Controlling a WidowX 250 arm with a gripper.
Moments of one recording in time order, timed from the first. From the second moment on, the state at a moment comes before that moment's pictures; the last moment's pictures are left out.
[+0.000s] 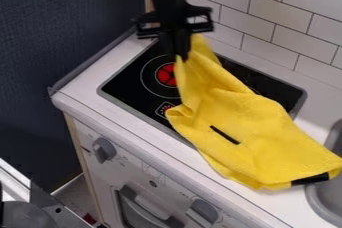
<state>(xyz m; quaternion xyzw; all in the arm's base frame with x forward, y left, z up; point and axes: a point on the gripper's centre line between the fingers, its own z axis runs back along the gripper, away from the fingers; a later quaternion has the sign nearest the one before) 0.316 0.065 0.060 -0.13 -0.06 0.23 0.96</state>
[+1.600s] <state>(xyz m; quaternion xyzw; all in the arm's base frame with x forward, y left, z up) 0.298 0.067 0.072 -0.10 -0.02 0.18 0.98</state>
